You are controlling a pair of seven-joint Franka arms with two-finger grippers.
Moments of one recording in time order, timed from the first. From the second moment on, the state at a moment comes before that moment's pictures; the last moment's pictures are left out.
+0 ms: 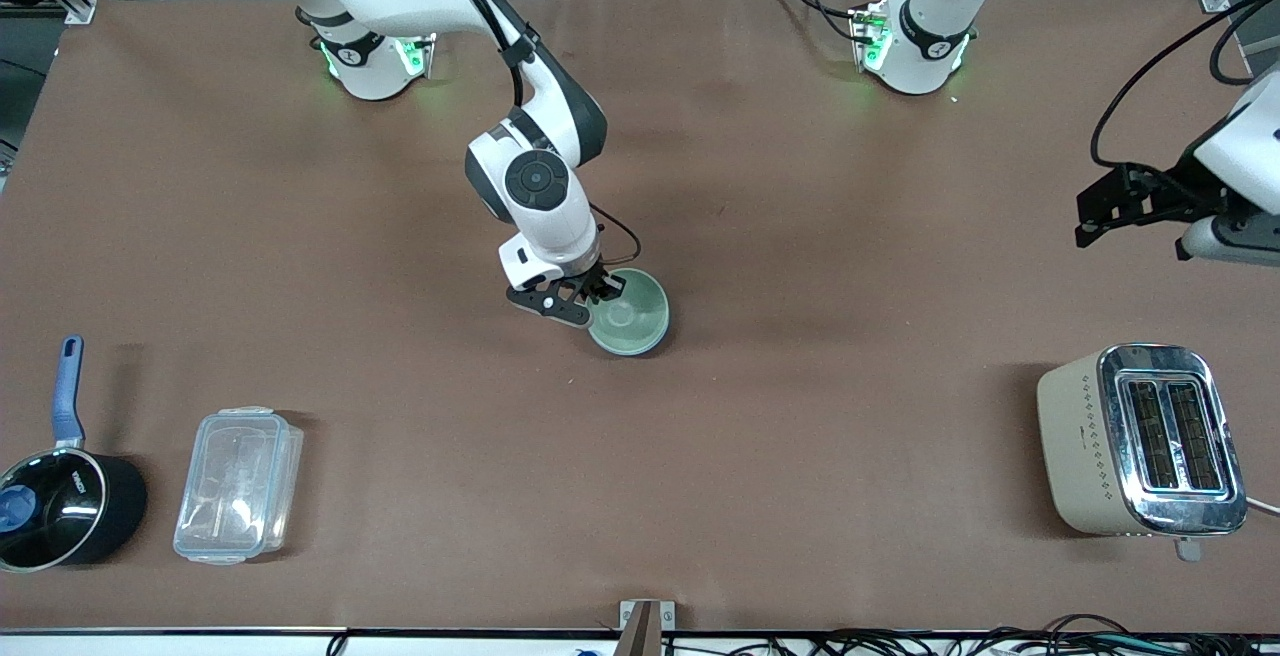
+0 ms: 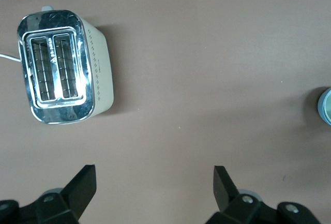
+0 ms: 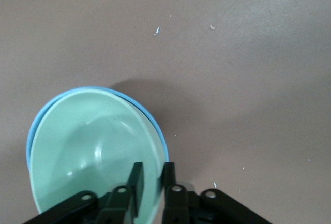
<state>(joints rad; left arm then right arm) 0.01 0.12 -0.14 -1.36 0.03 1.55 0.04 0.71 0.55 -0.02 -1.76 0.07 2.38 1.02</state>
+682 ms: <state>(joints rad) -0.07 -0.01 -0.09 -1.50 0.03 1.49 -0.04 0.67 0.41 -0.13 -1.70 0.00 2.18 0.99</state>
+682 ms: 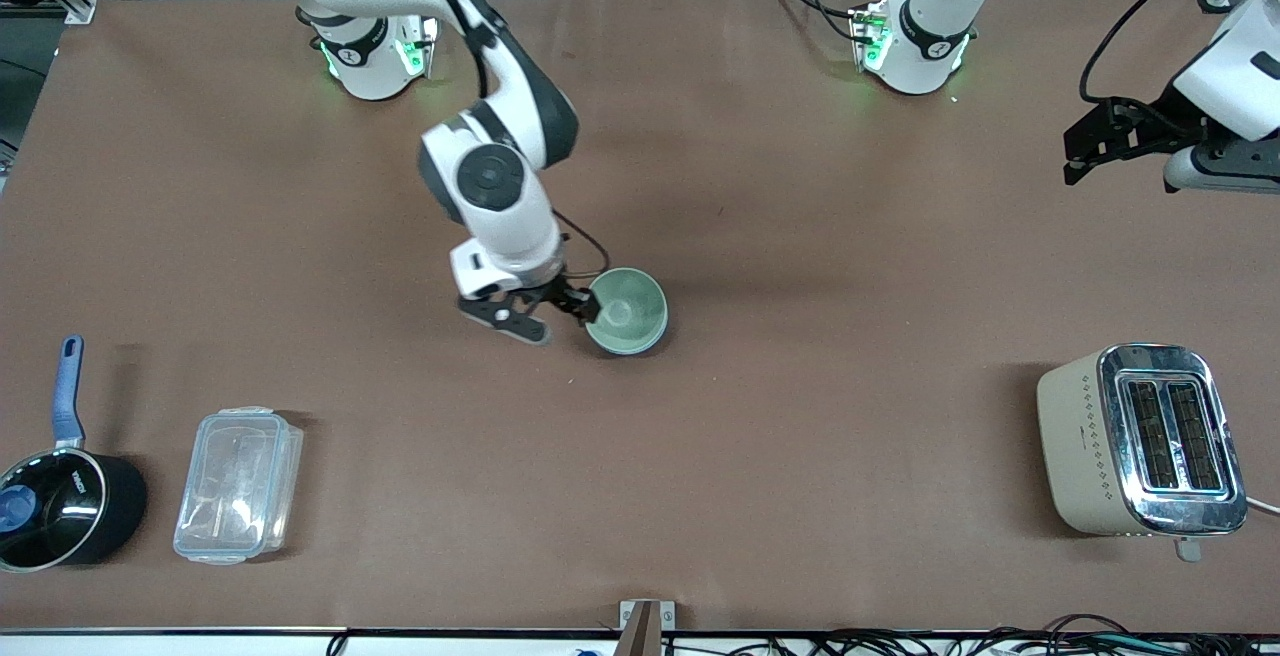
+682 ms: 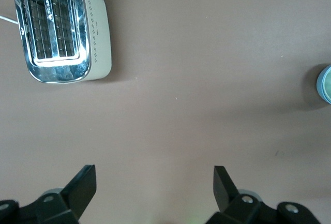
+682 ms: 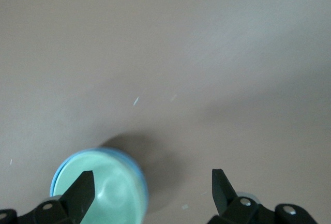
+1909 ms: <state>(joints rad) -0.01 -0.02 -0.10 -1.51 0.03 1.48 0.03 0.09 -0.02 -0.18 -1.46 -0.02 1.45 0.18</state>
